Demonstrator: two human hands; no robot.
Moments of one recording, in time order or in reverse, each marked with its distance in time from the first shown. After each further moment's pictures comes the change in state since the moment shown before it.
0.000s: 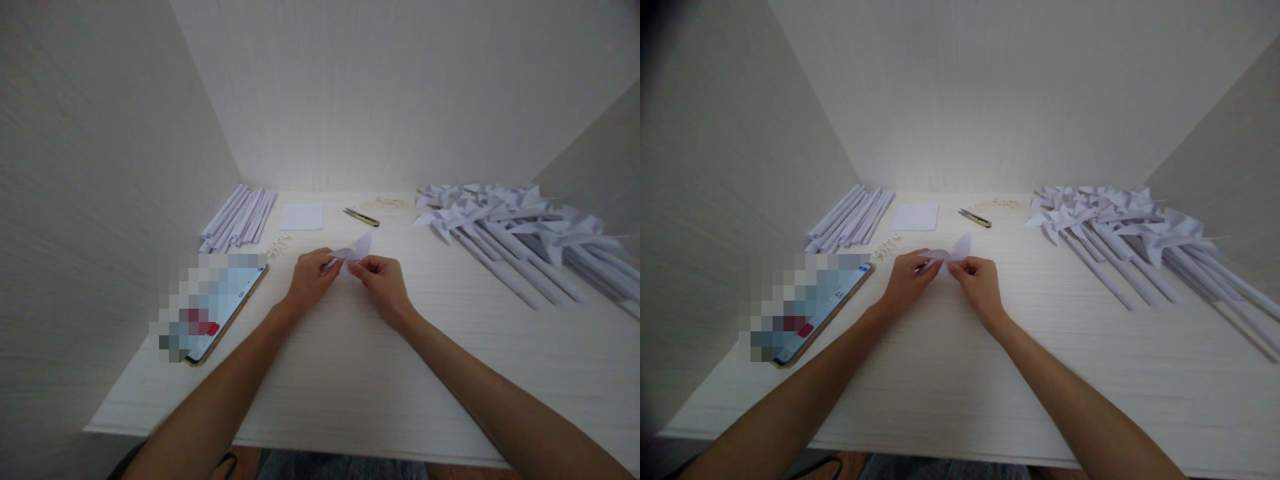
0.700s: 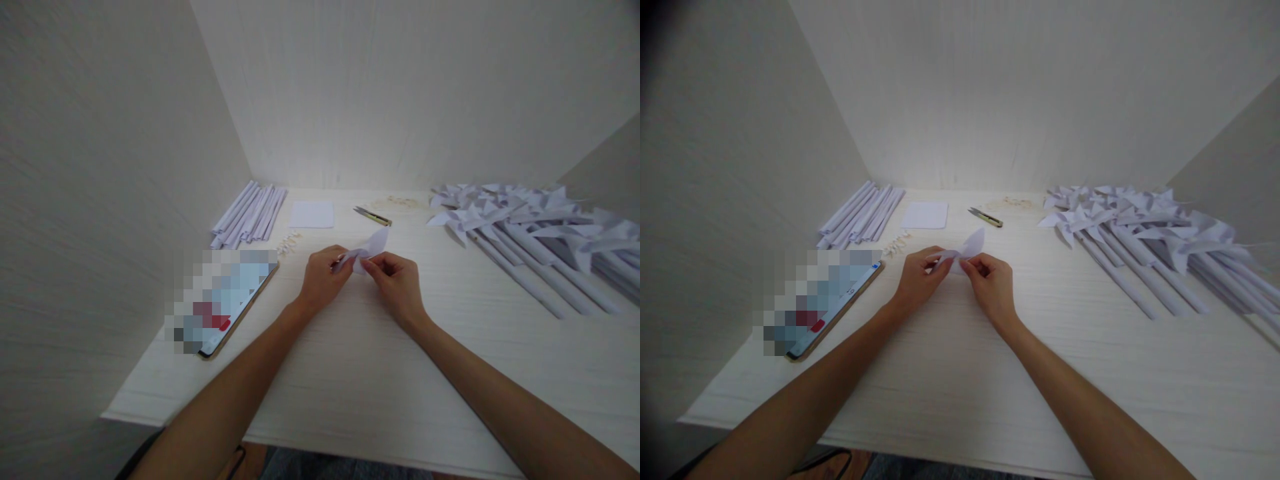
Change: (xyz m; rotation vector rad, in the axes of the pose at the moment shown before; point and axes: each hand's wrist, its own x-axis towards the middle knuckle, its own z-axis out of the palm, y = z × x) left_hand -0.001 0.002 0.003 -0.099 0.045 -0.054; right_hand 0.000 0.005 0.000 -0.066 0.071 -0.140
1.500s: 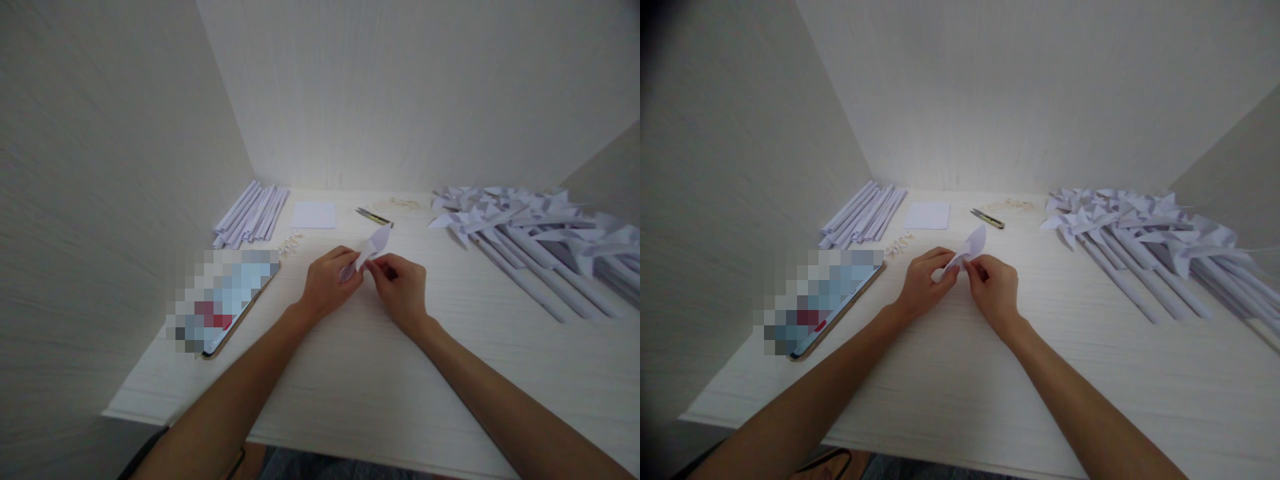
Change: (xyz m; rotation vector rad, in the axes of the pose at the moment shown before) left_hand -0.006 0.006 0.001 0.109 -0.009 0.125; right_hand -0.001 -0.002 -0.004 -0.337 0.089 -0.259
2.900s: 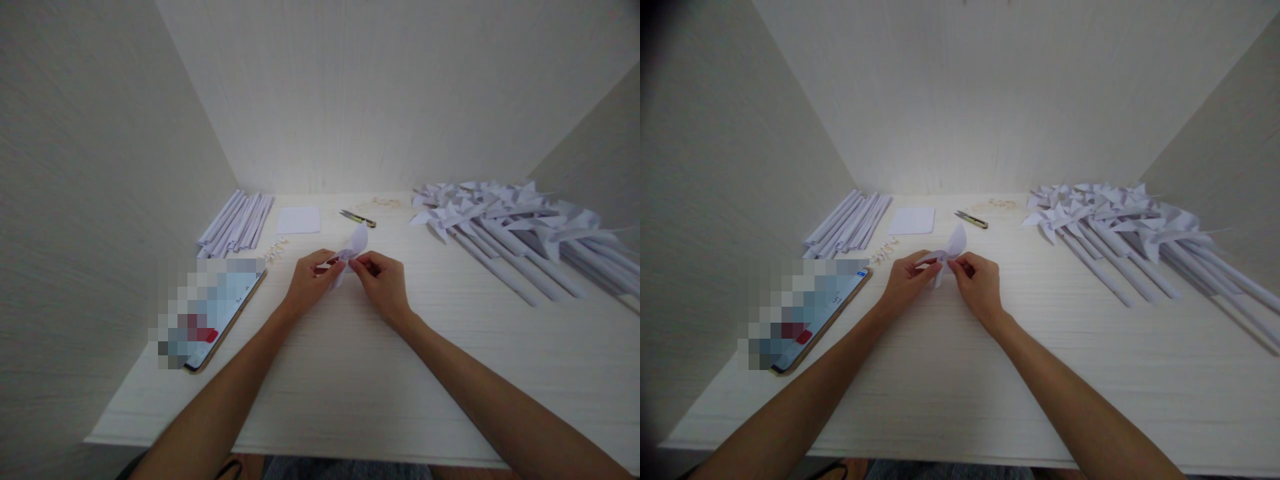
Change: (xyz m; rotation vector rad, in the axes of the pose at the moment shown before) left_hand 0.007 -0.006 -0.002 -0.482 -0.063 -0.287; right_hand 0.002 0.002 0.002 0.211 -0.017 0.097
